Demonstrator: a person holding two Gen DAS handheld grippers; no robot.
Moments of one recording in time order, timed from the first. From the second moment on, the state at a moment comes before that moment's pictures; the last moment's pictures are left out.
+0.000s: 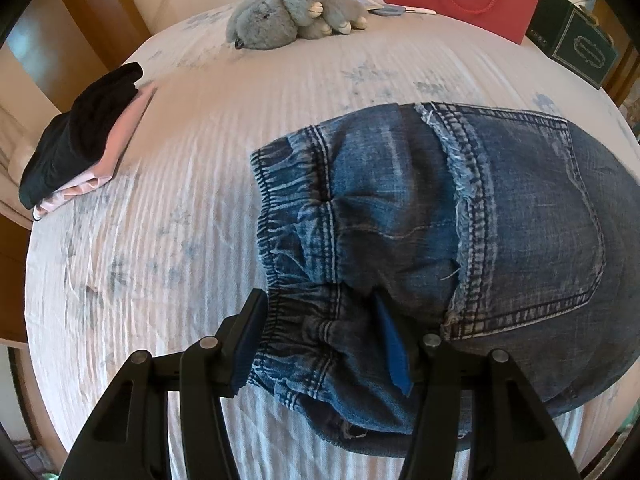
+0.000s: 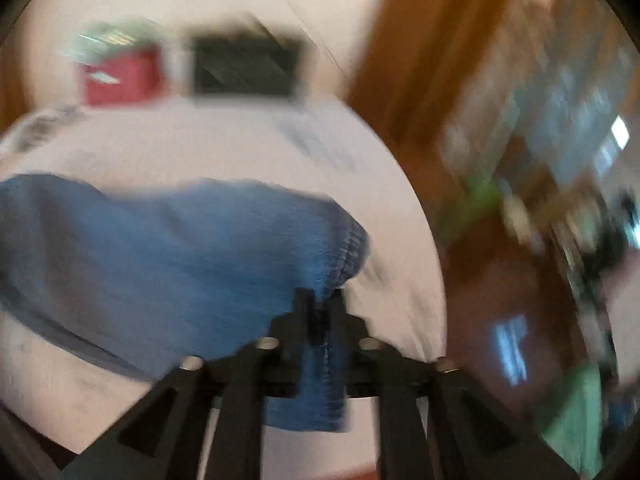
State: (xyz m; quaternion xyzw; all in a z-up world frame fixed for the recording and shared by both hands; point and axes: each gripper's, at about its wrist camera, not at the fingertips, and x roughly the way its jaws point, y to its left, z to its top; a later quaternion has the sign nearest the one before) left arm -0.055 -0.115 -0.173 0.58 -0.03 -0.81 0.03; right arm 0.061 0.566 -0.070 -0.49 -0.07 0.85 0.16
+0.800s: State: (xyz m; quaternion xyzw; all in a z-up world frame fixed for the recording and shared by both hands) left arm -0.050 -0.102 -0.172 0.58 -0.02 -0.81 0.03; right arm -0.012 0.595 -0.103 -0.50 -0.02 0.84 0.22
